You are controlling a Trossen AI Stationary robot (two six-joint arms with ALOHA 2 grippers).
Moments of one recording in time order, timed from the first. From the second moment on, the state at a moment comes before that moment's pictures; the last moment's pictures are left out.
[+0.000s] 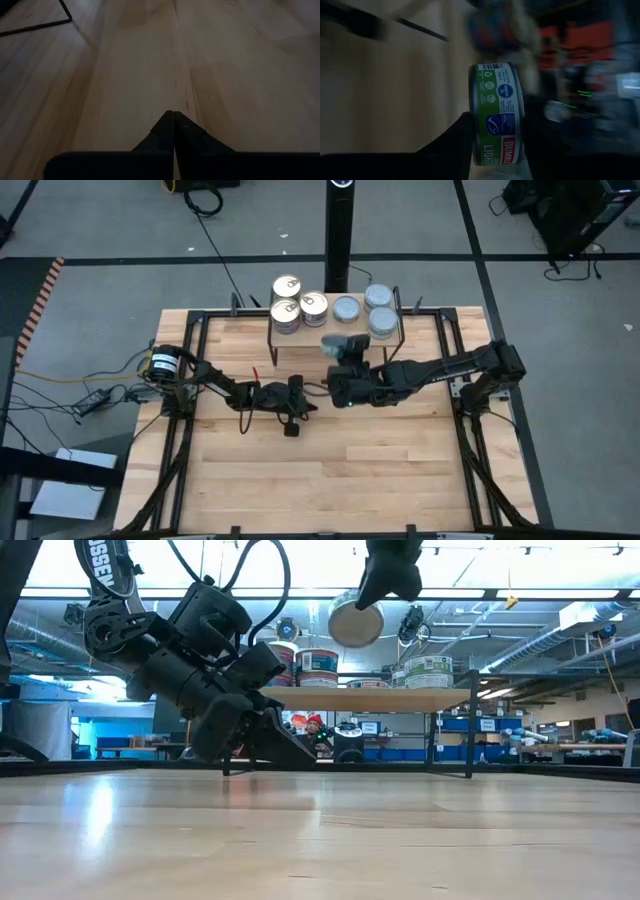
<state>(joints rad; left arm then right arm) -0.02 1.83 0.57 0.78 -0.06 0.17 0.17 1.71 1.55 -0.85 0.95 -0.24</state>
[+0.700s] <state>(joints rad) -0.02 1.83 0.57 0.75 -0.05 0.15 -0.18 1.72 1.49 -0.69 0.99 -0.57</state>
